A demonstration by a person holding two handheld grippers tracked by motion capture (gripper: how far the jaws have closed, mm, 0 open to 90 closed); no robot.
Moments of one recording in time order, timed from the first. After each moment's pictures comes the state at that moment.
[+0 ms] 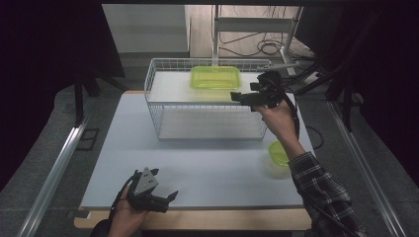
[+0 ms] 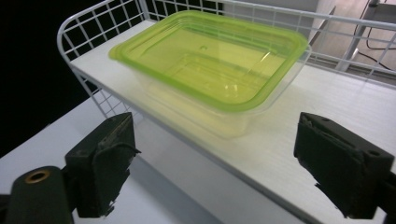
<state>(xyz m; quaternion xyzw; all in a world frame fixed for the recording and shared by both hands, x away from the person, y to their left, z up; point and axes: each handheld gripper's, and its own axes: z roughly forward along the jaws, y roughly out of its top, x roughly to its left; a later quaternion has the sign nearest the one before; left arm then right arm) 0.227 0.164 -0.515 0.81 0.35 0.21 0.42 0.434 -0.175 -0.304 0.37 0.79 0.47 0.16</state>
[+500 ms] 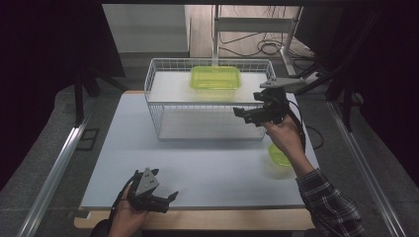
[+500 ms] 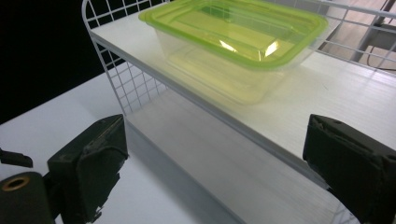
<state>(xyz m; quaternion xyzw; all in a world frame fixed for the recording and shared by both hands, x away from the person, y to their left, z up) 0.228 0.163 -0.515 0.82 0.35 0.21 0.41 0.401 -0.186 -0.319 0.32 0.81 0.47 0.18</state>
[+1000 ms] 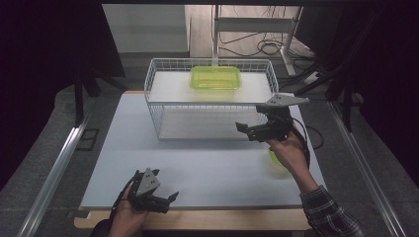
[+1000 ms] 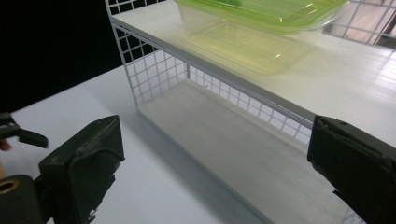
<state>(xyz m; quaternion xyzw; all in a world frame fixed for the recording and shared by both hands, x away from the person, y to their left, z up) 0.228 0.162 -0.516 0.82 0.35 0.21 0.40 0.372 -0.200 -0.345 0.29 0.80 0.49 0.18</state>
